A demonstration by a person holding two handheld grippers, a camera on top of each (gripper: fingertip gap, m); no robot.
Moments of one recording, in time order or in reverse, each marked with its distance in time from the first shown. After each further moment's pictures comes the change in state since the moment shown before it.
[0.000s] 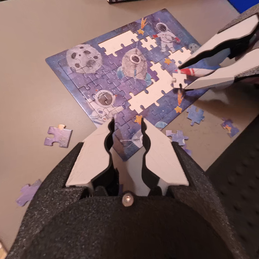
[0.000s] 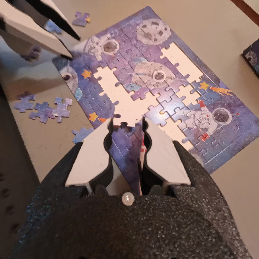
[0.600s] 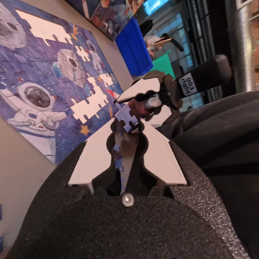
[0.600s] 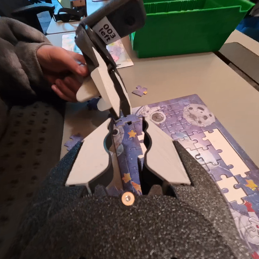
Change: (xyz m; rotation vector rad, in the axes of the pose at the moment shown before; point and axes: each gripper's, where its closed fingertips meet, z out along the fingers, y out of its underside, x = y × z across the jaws) left arm 0.047 -0.030 -0.019 0.097 0.767 -0.515; right arm -0.076 -0.086 0.023 0.300 -0.277 -0.186
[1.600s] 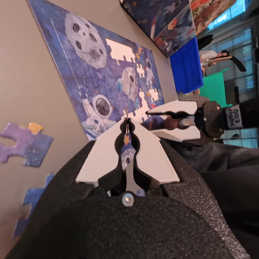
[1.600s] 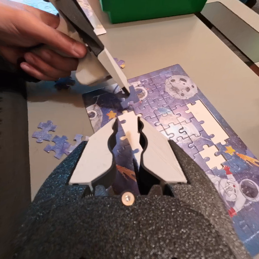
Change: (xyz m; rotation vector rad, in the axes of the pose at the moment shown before) left arm -0.065 -0.025 -0.007 0.065 -0.357 -0.093; right arm 0.032 0.037 -0.002 -0.148 0.157 0.033
